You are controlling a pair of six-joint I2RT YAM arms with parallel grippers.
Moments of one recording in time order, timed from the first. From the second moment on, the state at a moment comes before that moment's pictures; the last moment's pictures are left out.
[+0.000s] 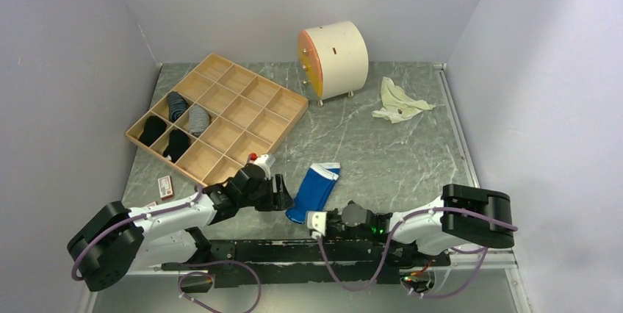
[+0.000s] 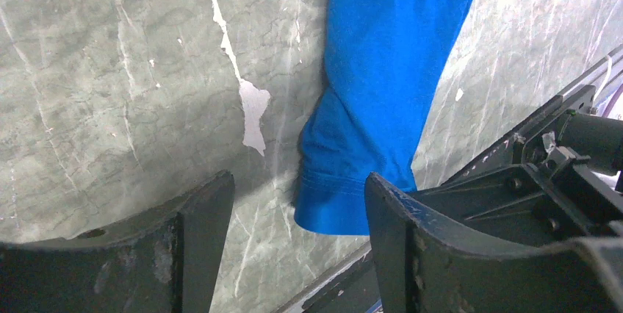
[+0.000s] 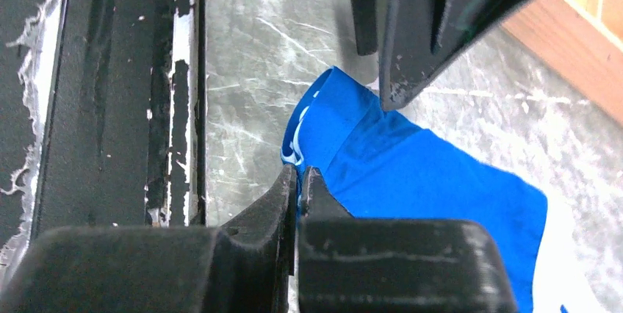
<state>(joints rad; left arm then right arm) -0.83 1.10 0.34 0.02 0.12 -0.83 1.35 1.33 0.16 0.80 0.00 -0.43</state>
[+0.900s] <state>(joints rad) -0.83 0.94 0.33 0.09 0.12 -0.86 1.14 1.48 0.01 1.26 0.12 0.66</state>
